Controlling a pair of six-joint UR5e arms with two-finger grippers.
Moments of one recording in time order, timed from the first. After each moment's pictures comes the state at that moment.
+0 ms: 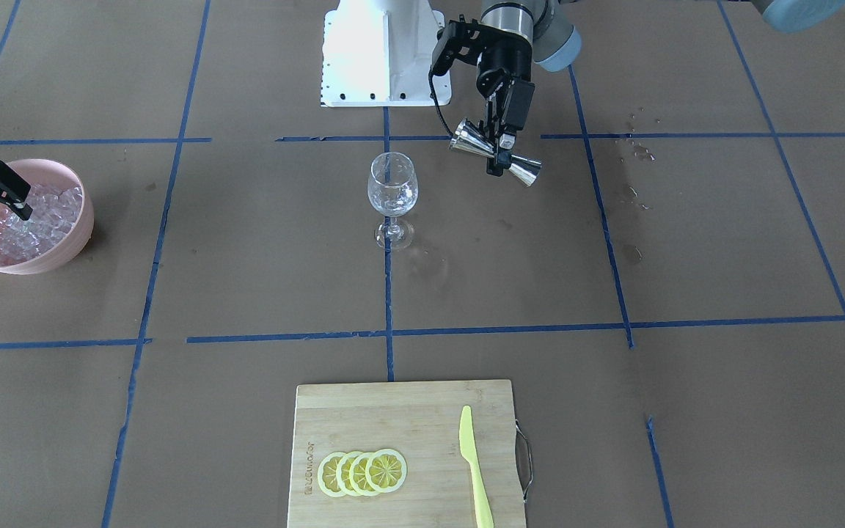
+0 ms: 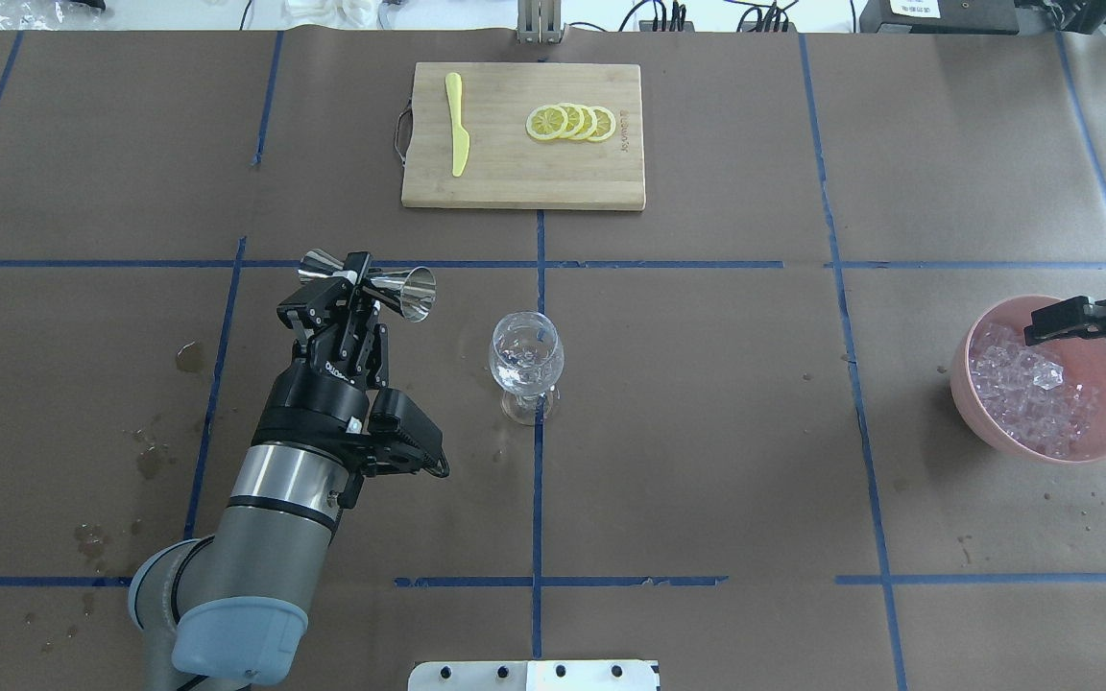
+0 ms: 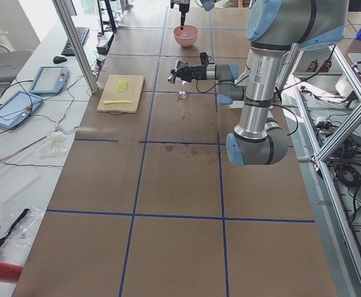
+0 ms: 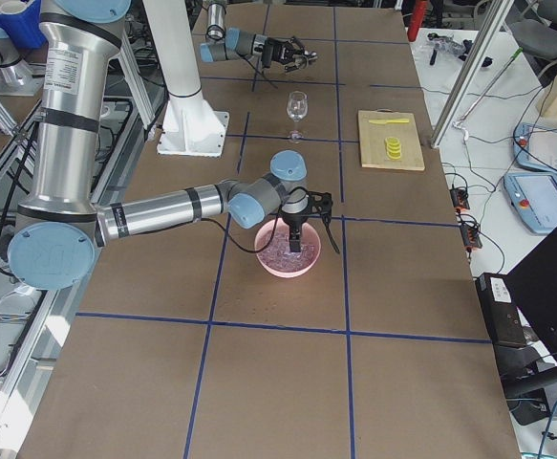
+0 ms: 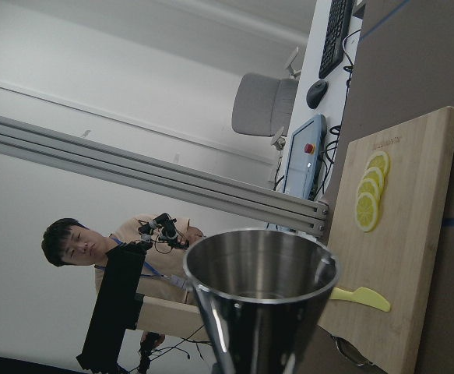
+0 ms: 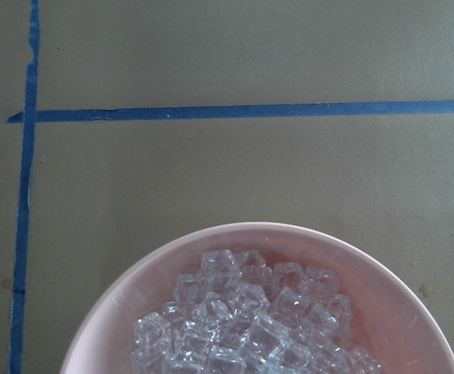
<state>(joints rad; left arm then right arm) -0.16 -1.93 -1.82 -2.53 -0.34 0.49 1.03 -1.74 1.91 -1.14 2.13 0.81</state>
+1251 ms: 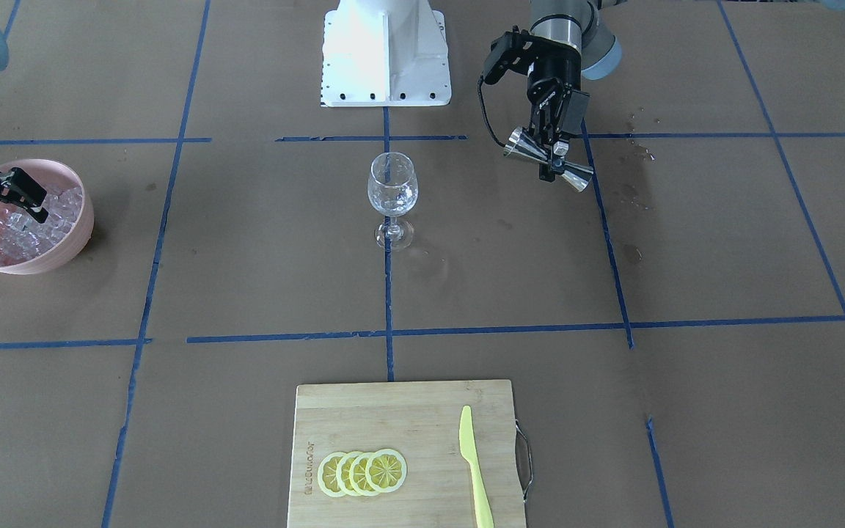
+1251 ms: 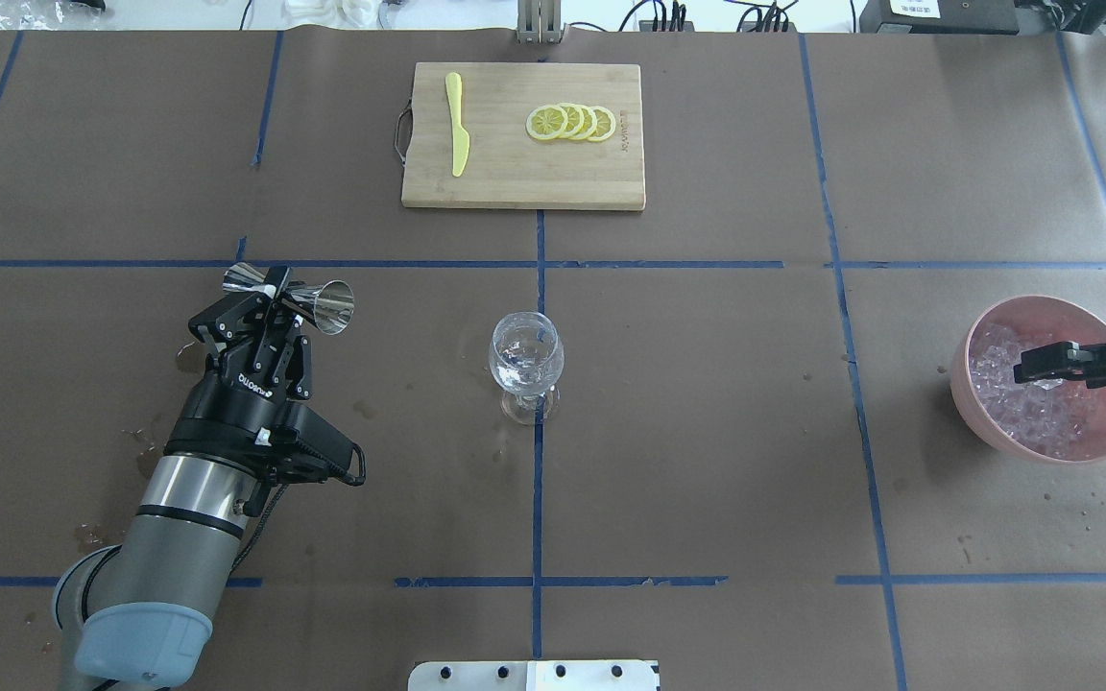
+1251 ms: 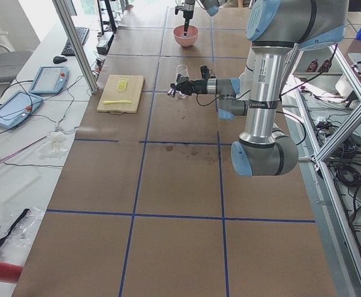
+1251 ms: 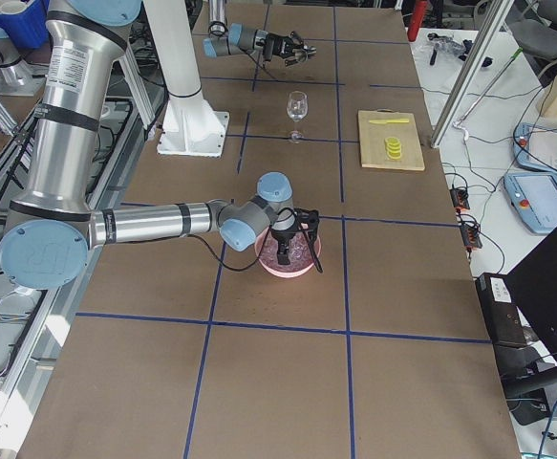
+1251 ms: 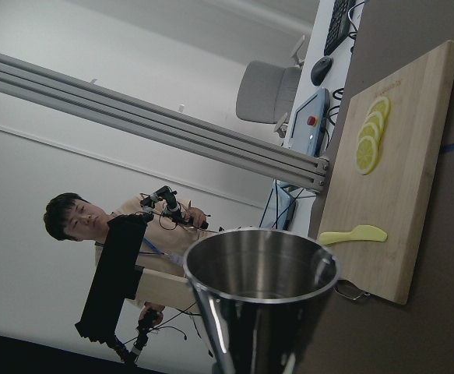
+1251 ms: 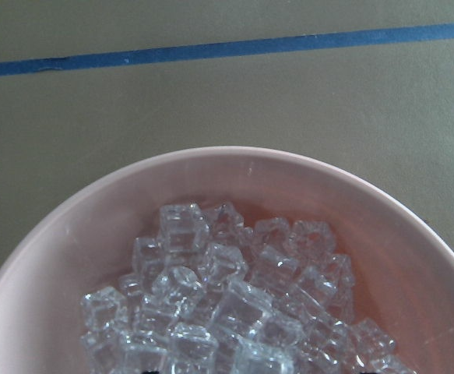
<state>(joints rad) -0.16 -1.77 -1.84 -2.67 -0.35 0.49 0.94 -1.81 1.83 -0.93 2.09 0.95</state>
